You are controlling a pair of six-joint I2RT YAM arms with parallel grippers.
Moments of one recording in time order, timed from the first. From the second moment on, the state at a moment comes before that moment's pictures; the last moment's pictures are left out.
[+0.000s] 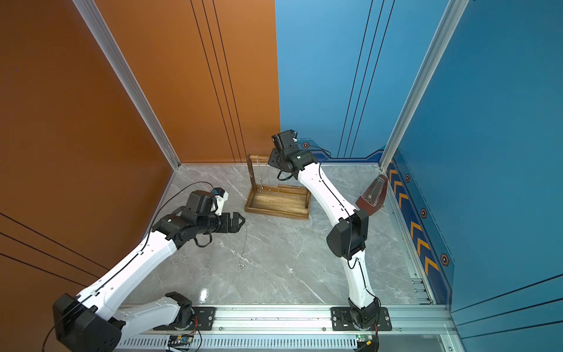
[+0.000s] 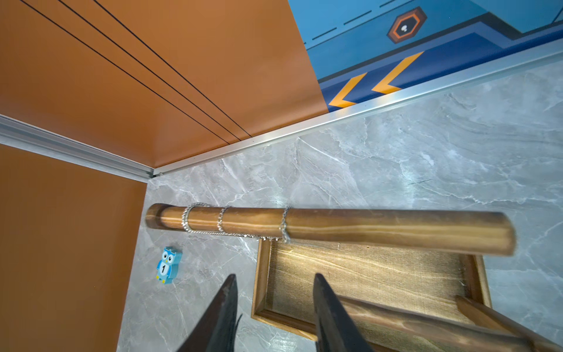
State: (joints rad) left arm -0.43 1.14 1.00 -0.70 0.12 -0.38; right arm 0.56 2.17 2.35 -0.86 0.15 0.73
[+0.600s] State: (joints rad) left arm -0.43 1.14 1.00 -0.69 0.12 -0.38; right arm 0.56 2.25 2.41 -0.87 0.18 0.79
